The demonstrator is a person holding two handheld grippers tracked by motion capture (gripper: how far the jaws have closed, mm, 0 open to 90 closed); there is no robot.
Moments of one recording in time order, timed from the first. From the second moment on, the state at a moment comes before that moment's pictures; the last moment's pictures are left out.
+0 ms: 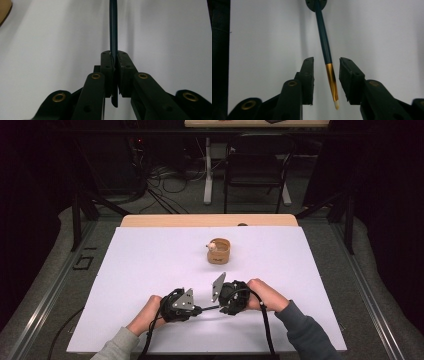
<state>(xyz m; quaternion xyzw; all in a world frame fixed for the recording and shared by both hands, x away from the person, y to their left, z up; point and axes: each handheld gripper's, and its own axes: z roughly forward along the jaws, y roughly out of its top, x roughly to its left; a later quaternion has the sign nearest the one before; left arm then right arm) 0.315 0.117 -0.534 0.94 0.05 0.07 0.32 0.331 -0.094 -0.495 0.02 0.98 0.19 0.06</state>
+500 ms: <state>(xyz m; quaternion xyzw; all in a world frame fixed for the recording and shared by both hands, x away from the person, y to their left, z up) 0.319 0.127 -0.533 0.93 0.09 0.07 0.35 0.337 -0.122 -0.487 0.10 0.95 0.27 0.09</state>
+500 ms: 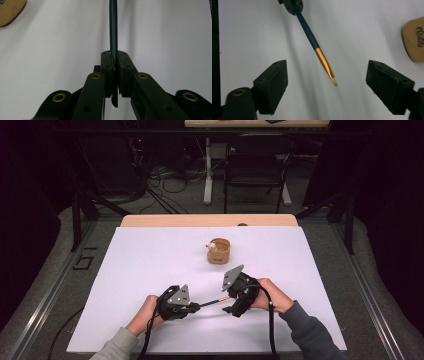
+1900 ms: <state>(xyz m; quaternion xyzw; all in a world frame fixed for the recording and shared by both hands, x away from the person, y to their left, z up) 0.323 0.141 -0.534 0.89 0.18 0.08 0.42 0.331 -0.168 -0.516 0.25 0.88 0.40 0.09</state>
